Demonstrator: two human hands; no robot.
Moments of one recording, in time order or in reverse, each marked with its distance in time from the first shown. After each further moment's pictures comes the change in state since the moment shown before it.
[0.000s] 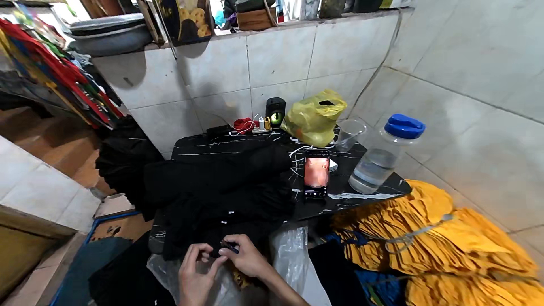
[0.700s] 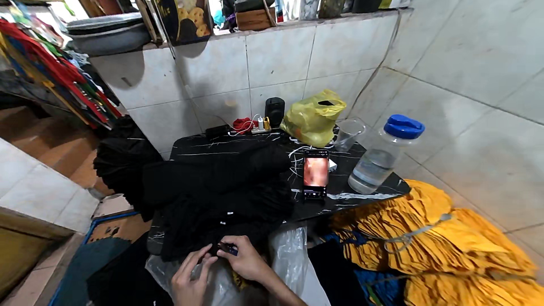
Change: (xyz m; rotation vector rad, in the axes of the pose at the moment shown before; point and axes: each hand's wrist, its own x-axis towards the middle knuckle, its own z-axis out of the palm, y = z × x) left_hand -0.007 -0.008 -0.005 0.029 0.044 0.108; right_hand -0.002 -0.006 0.001 -0.085 0.012 -0.028
